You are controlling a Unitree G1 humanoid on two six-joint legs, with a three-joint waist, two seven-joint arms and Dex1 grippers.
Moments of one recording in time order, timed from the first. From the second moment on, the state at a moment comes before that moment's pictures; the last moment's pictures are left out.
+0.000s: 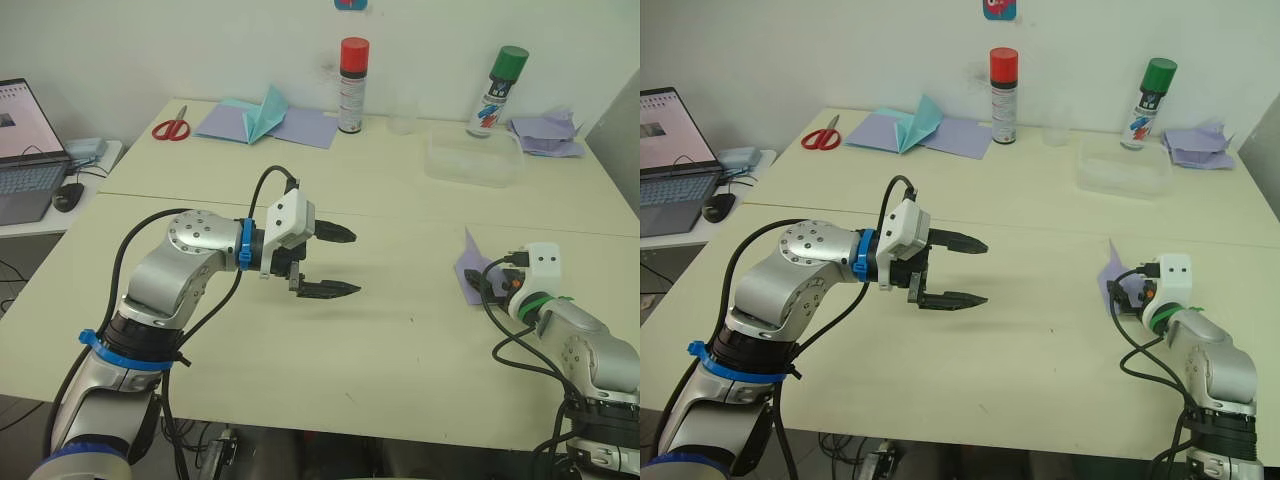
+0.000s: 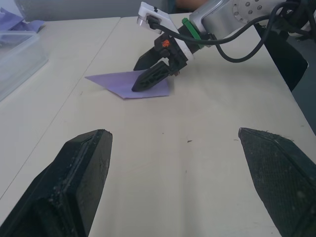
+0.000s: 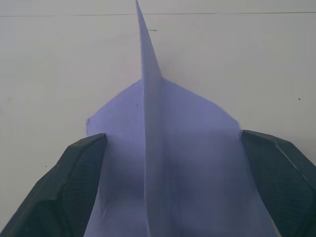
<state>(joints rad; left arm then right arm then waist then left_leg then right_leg) -0.66 0.65 -0.20 -0.17 -0.44 0.48 -1.19 -0.22 -0.43 -0.31 -0.13 0.34 0.82 0.33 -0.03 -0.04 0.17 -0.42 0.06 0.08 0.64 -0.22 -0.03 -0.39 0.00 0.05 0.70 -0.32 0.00</state>
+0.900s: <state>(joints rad) -0.58 0.76 -0.13 -0.18 -0.45 0.49 -1.21 -0.29 -0.60 -0.29 -0.21 0.40 0.80 0.52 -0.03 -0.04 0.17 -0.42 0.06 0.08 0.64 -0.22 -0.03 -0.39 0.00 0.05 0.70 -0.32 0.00</state>
